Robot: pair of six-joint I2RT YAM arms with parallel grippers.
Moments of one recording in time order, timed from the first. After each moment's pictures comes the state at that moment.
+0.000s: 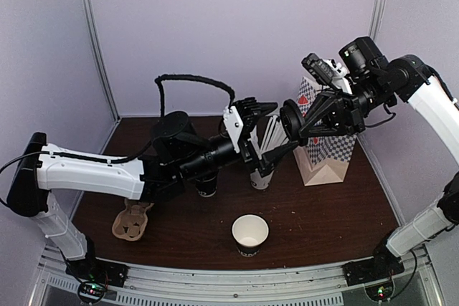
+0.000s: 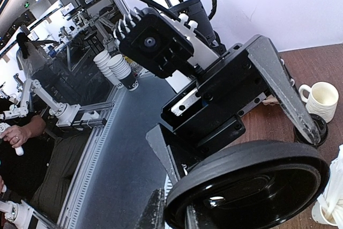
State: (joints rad) left arm -1.22 1.62 1.16 0.77 0.09 0.33; right arm 0.59 1.40 1.78 -1.26 -1.14 -0.44
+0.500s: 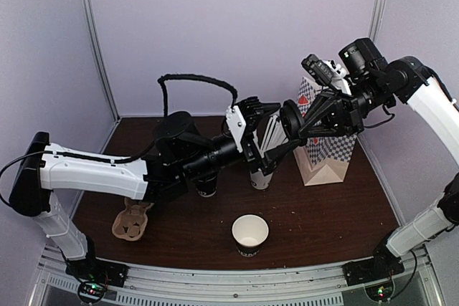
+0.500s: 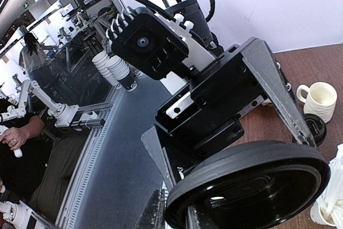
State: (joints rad) left arm -1.22 1.64 1.17 0.80 0.08 0.31; right arm 0.59 1.40 1.76 -1.24 -1.15 -0.44
